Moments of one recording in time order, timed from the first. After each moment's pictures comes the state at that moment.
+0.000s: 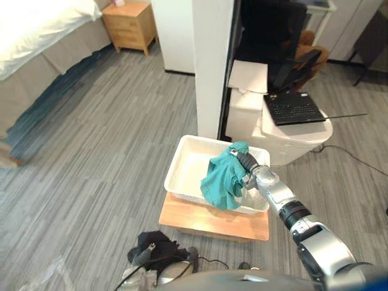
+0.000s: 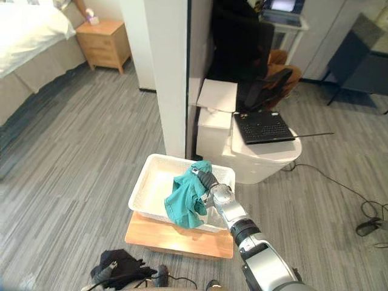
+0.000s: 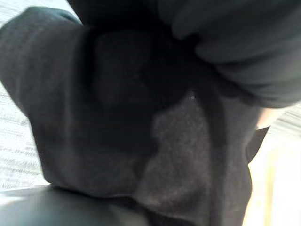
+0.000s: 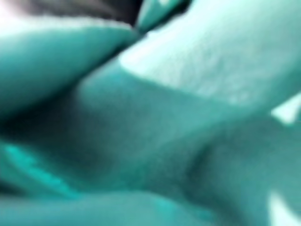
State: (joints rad) left arm 0.07 0.13 0.08 0.94 0.02 -0.01 0.05; right arm -0.58 -0.13 0.34 0.83 0.15 0.07 -0.05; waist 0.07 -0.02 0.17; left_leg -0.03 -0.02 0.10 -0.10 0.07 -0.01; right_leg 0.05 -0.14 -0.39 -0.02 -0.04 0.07
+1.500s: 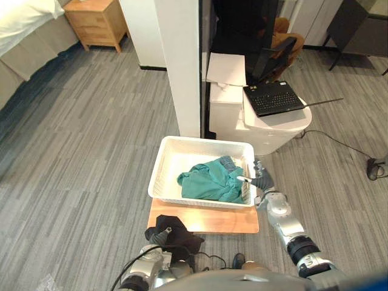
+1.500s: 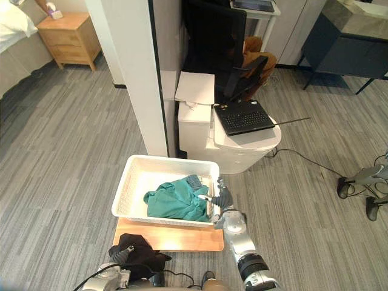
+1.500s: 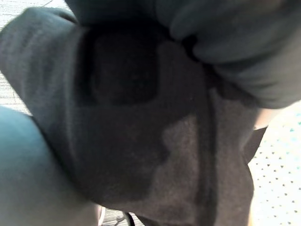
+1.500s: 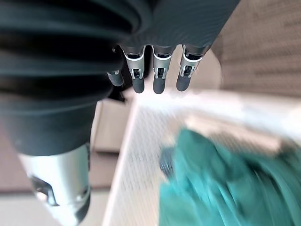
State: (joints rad) left arm 0.05 0.14 -0.11 0.87 -0.07 0.17 0.13; right arm -0.19 -0.14 0.11 0.65 0.01 -0.11 -0.17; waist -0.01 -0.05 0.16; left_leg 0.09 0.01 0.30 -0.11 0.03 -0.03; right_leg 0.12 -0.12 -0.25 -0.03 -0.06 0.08
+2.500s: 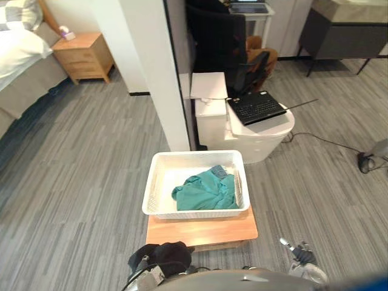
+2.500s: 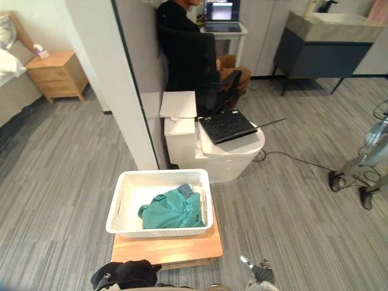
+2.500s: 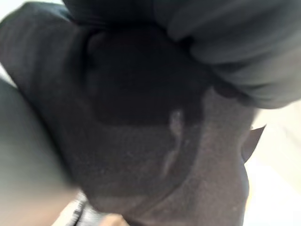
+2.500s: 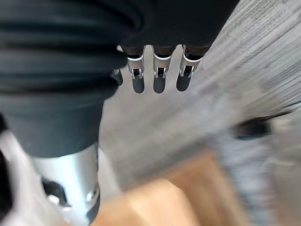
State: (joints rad) left arm 0.10 0.06 0.21 1.04 -0.72 0.06 0.34; right arm 0.08 -0.08 -0.36 1.10 -0.03 -0.11 0.06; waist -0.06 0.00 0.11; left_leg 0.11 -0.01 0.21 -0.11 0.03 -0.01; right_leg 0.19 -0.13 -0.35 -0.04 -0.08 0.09
